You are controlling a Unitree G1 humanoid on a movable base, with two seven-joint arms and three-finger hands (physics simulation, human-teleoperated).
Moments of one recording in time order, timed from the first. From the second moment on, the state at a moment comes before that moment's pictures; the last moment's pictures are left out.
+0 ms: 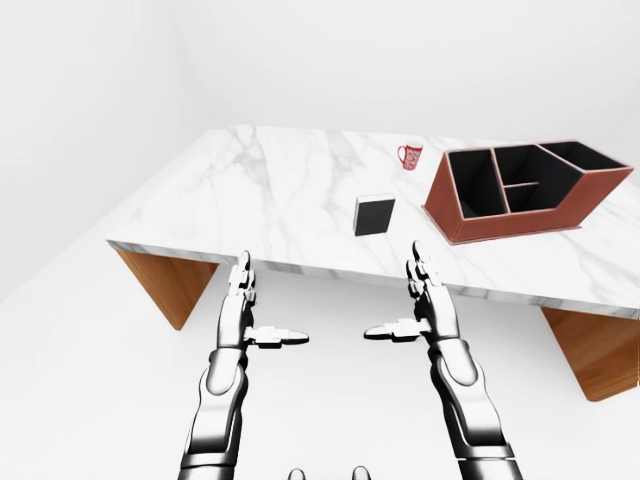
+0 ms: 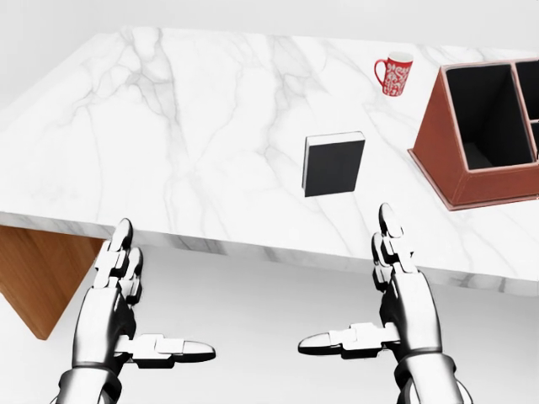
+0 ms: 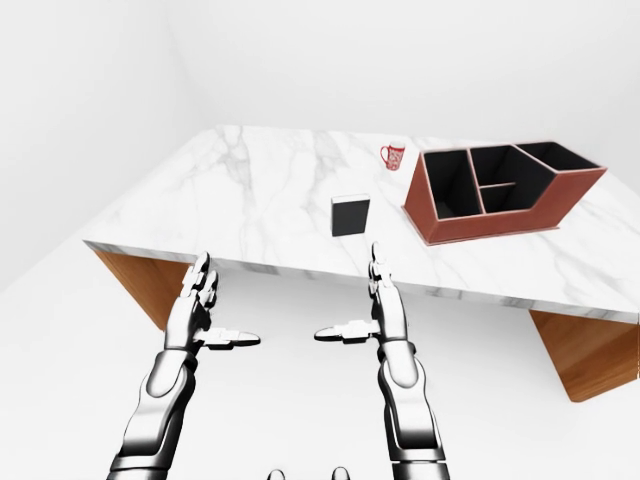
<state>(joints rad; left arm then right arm) 0.00 0.02 0.02 0.03 0.01 -0.03 -0.04 0.02 -0.02 -0.02 -0.07 -0.03 0.02 0.05</state>
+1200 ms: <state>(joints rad) 0.00 0.02 0.02 0.02 0.01 -0.02 -0.05 0.01 -0.01 -0.02 0.03 -0.02 -0.05 0.06</state>
